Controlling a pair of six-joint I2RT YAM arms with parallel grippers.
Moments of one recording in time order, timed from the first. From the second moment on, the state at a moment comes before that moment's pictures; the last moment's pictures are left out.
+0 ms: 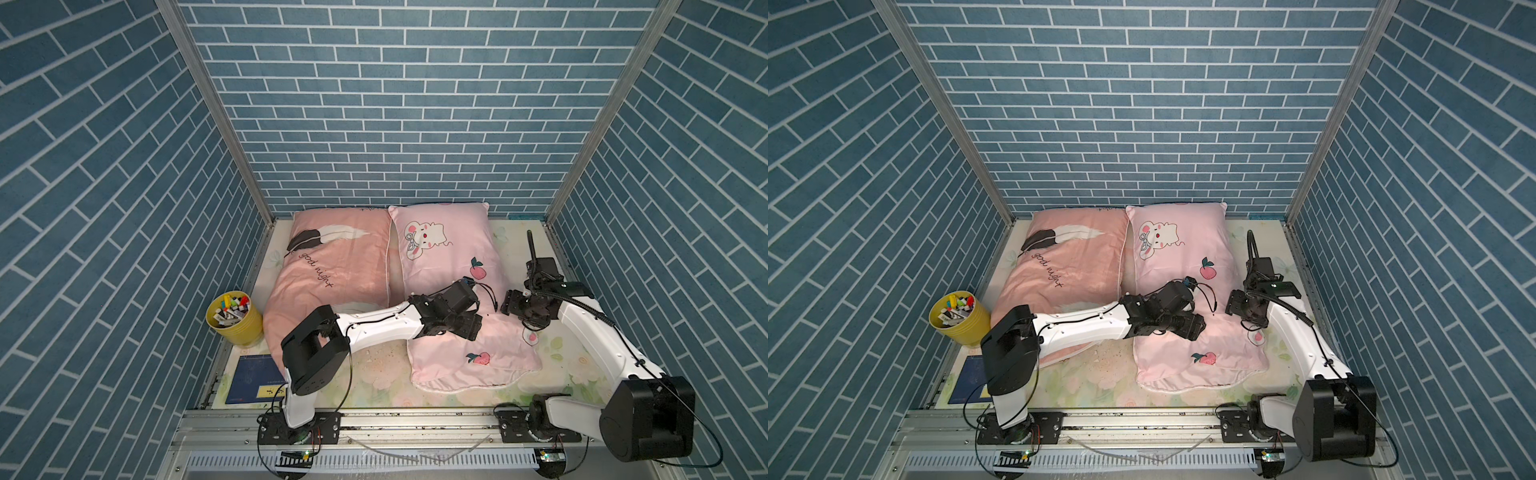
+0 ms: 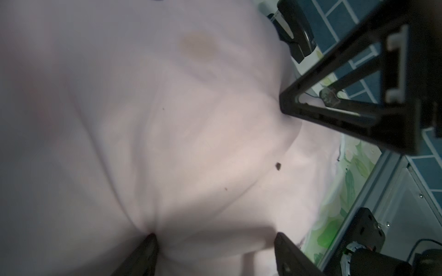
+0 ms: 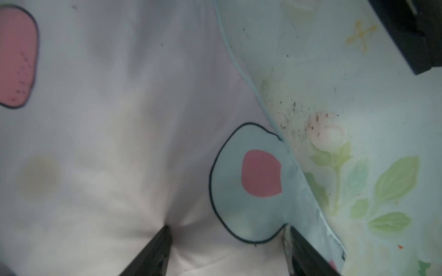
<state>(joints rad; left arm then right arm) -1.06 1.90 1.38 -0.31 0.03 -0.56 0.14 1.24 0.90 -0.87 -0.11 0.42</state>
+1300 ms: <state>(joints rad) -0.72 2.20 1.68 -0.35 0.28 -0.57 -0.12 1.29 0.52 -0.28 -0.69 0.51</state>
